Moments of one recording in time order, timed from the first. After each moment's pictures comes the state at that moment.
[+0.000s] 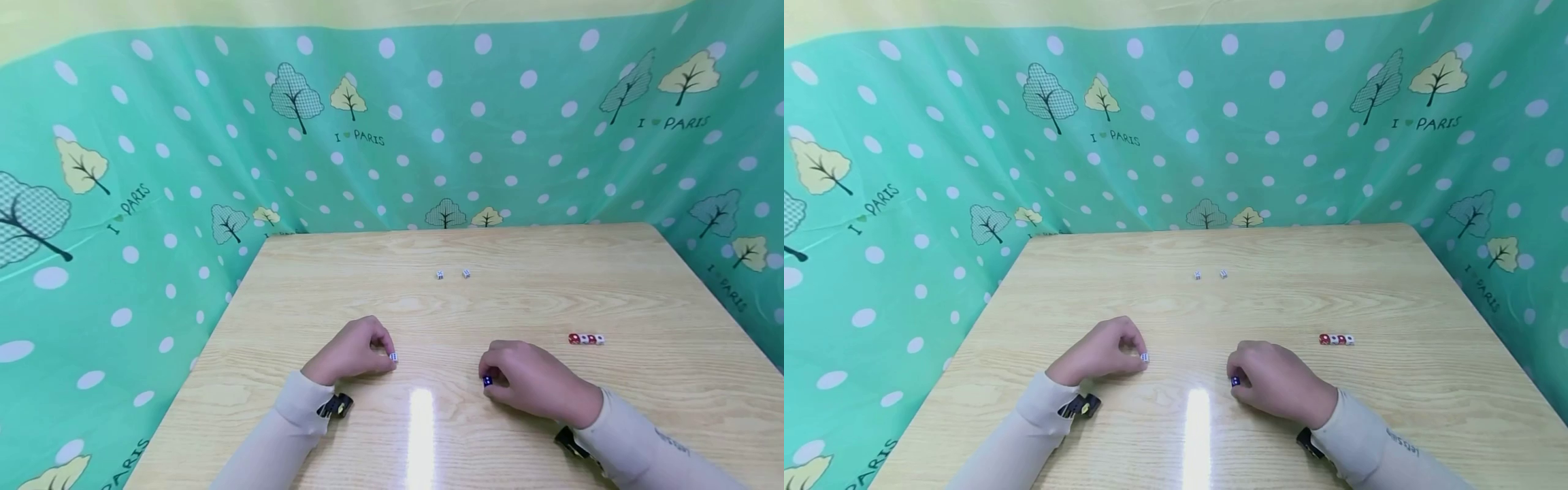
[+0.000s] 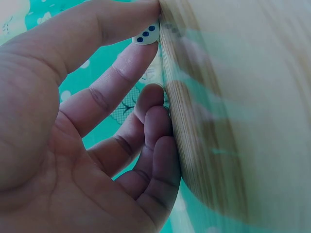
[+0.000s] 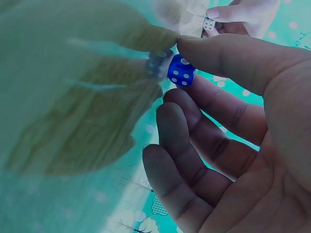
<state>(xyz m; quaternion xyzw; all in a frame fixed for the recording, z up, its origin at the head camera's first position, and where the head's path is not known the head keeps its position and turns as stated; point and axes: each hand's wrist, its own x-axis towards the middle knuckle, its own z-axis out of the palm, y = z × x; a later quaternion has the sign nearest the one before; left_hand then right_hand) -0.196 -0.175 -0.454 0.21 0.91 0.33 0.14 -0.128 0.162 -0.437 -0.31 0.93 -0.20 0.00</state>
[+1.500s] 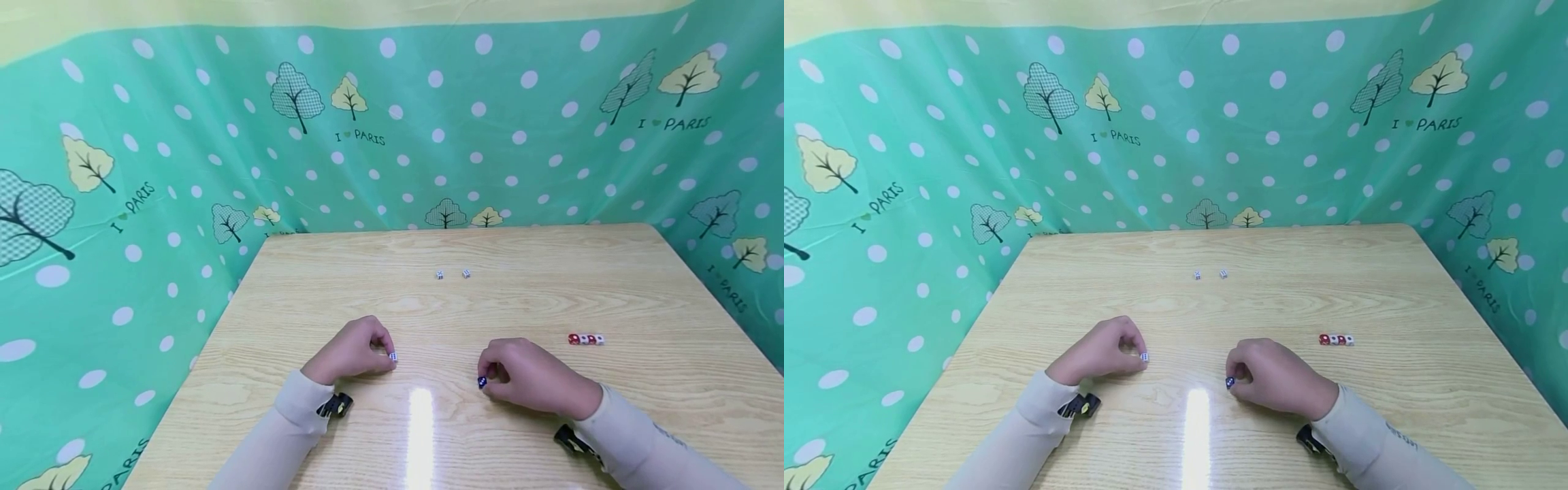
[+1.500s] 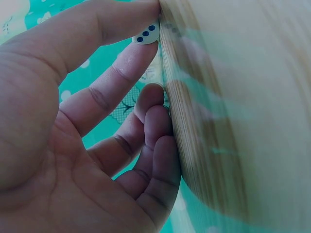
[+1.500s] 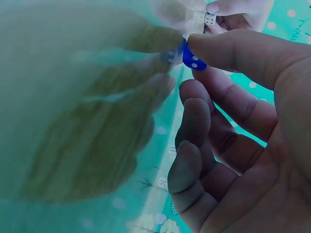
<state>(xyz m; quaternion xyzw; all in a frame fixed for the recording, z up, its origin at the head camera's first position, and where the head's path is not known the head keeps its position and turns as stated) -0.194 -0.175 -0.451 0.21 0.91 0.33 0.14 -0.137 0.166 -0.440 -0.29 0.92 -0.26 0.06</state>
